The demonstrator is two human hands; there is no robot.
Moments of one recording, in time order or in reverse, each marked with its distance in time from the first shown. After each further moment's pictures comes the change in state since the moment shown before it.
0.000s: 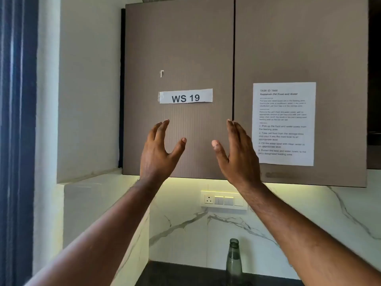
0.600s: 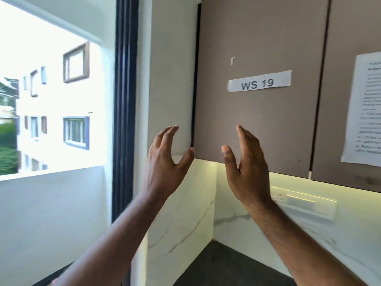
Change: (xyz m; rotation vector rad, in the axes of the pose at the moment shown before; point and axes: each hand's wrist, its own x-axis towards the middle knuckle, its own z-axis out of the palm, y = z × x) left_hand -0.083 -0.001 -0.128 0.341 0.163 -0.088; right_hand -0.056 -0.101 0.042 0.563 -0.068 -0.057
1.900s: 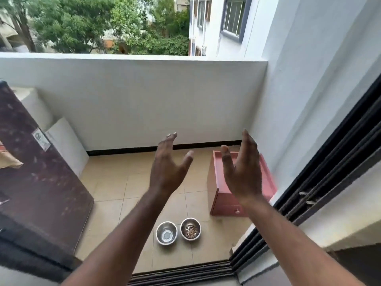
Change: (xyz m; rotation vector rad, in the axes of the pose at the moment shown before) left_hand -0.248 -0.350 -0.318 0.582 0.074 -0.852; right_hand -0.297 -0.268 0.406 0.553 -0.812 0.119
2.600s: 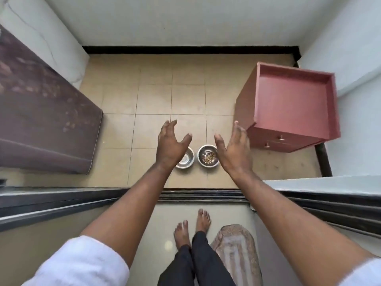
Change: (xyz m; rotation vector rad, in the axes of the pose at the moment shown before) left_hand -0.016 -0.327 0.143 0.116 -0.243 -0.663; right_hand -0.073 0.168 0.307 -0.237 -0.646 0.289
